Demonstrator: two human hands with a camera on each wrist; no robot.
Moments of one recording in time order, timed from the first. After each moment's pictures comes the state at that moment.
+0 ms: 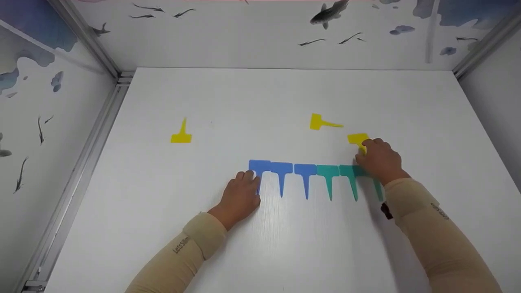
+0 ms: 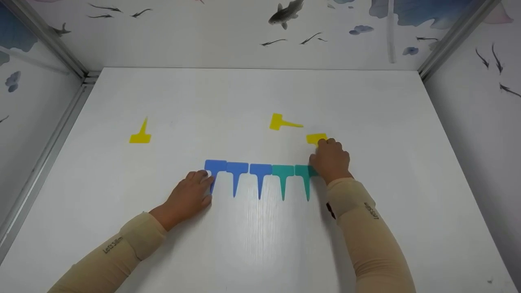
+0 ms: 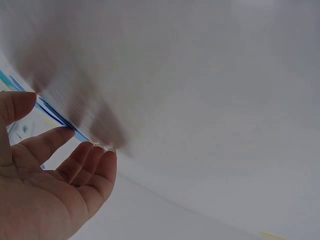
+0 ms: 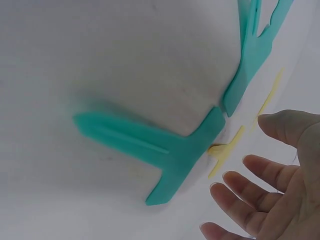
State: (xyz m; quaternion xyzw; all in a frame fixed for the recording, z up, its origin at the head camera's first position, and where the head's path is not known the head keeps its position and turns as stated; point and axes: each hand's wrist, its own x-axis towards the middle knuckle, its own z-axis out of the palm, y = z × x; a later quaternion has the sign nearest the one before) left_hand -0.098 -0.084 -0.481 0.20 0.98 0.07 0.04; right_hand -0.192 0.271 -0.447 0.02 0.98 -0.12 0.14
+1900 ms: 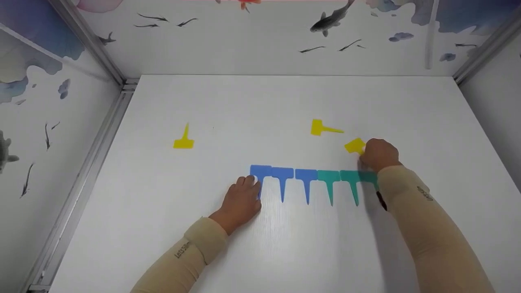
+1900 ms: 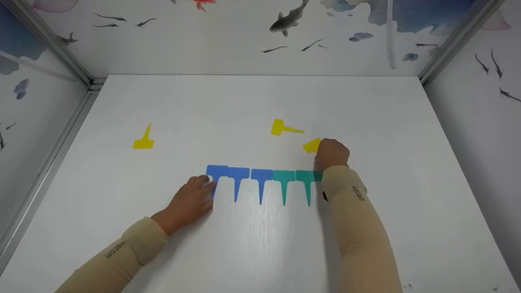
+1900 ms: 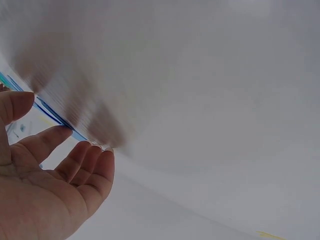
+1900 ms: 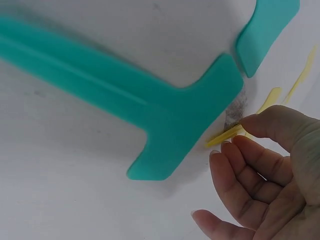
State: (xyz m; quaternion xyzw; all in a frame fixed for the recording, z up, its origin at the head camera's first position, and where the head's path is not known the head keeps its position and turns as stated) left_hand -0.099 -0.084 -0.484 0.18 0.98 0.07 0.04; right_hand -0.227 0.278 -0.445 0.03 0.98 -0.09 0.20
